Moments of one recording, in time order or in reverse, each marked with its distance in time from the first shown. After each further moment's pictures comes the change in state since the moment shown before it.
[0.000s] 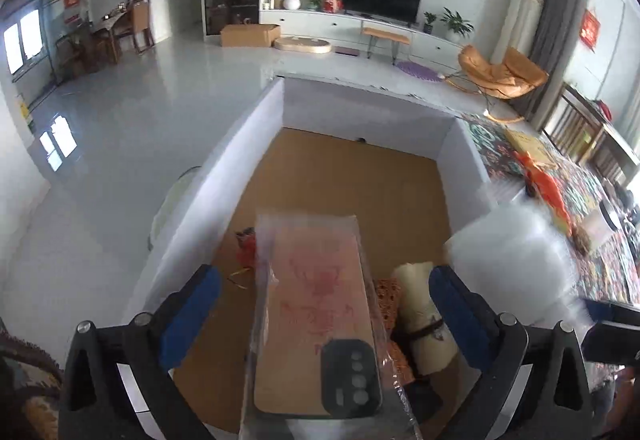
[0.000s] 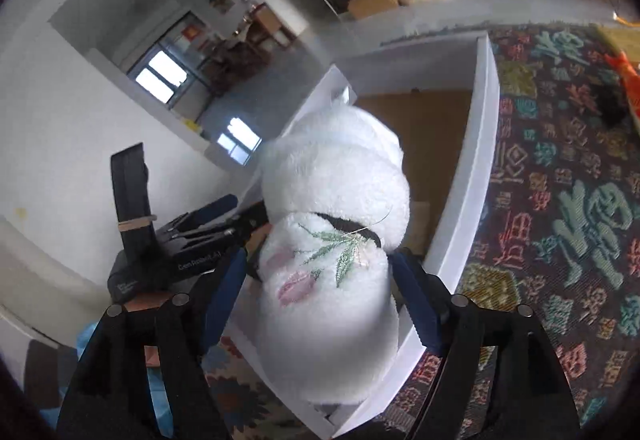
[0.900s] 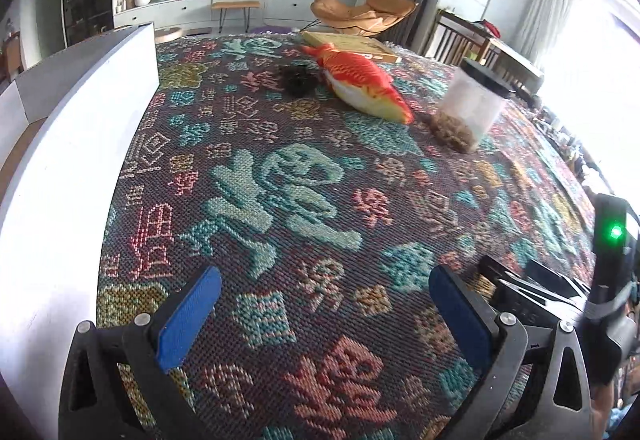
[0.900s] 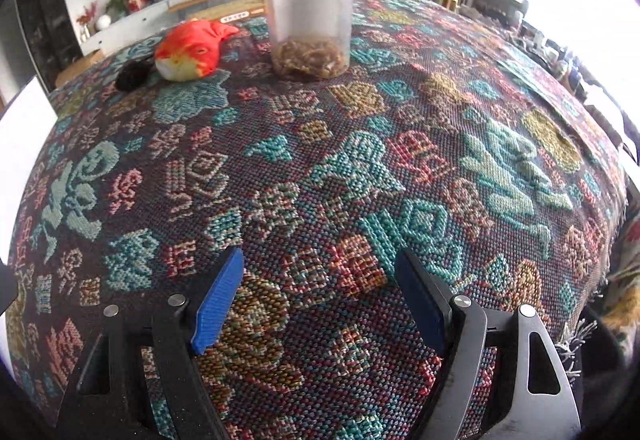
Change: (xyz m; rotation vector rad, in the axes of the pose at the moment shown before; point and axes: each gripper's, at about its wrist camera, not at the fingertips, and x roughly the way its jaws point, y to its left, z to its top) left arm 0.089 -0.311 -0.101 0.284 0.100 -0.354; right arm -0.149 -0.262 -0.127 0.395 -0.290 -1.038
